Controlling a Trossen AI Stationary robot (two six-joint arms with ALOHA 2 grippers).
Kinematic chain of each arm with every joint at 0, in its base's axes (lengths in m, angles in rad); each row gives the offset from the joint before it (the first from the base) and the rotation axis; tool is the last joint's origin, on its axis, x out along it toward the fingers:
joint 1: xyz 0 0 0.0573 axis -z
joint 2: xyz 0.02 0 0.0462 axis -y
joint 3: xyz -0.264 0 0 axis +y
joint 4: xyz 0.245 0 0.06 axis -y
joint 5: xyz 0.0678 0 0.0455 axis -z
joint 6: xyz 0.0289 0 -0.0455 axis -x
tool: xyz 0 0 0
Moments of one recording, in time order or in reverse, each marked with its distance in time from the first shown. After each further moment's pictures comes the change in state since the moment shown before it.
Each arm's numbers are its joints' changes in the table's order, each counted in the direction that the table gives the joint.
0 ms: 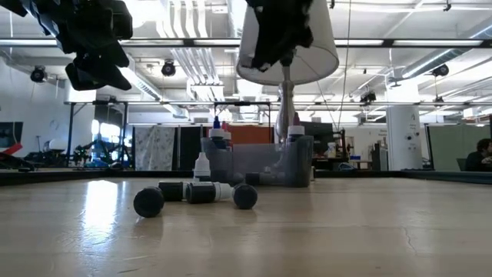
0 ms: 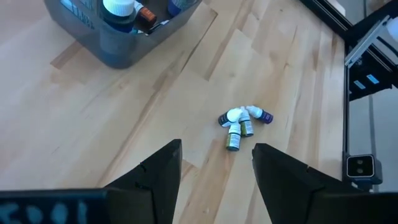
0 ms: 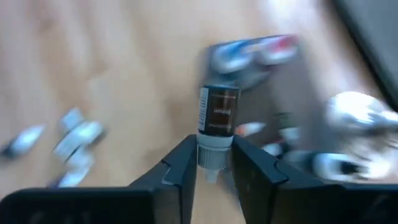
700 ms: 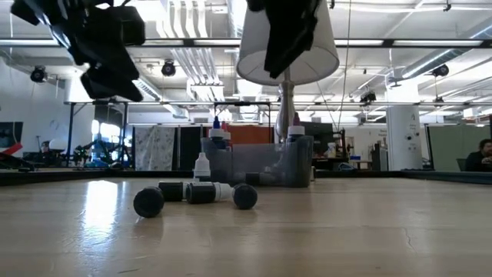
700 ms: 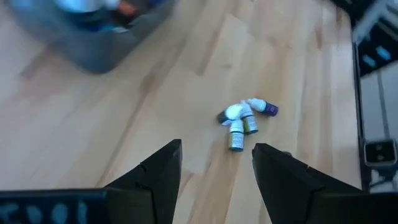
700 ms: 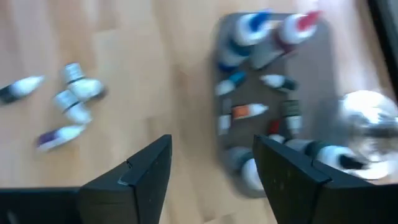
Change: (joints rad) left arm 0.004 -0.133 0.012 0.121 0.029 -0.092; right arm 0.001 0.011 0.004 -0.074 -0.103 0.139
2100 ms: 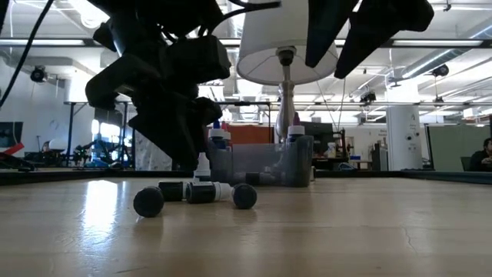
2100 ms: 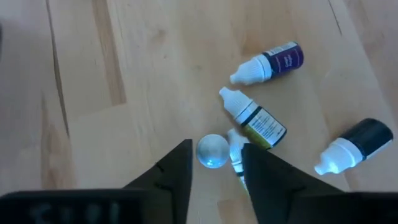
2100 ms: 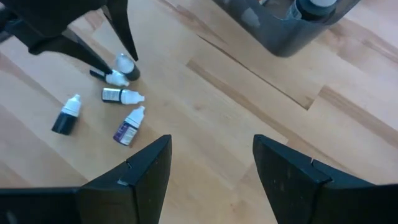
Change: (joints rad) left arm 0.035 -0.768 -0.378 0.103 0.098 -0.672; right arm -0.411 -0.121 0.014 -0.161 0.288 -1.153
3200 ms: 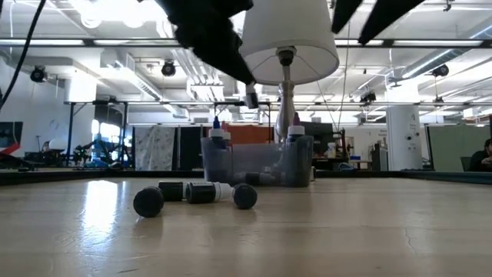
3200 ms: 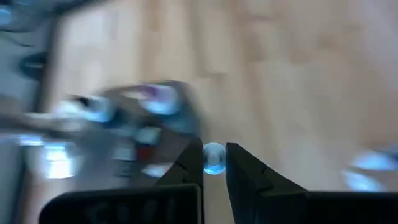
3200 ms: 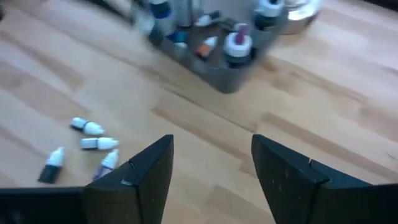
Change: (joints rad) left arm -0.139 0.126 -0.237 -0.149 -0.209 -0.199; right arm -0.058 0.091 0.000 -0.233 0.192 -0.249
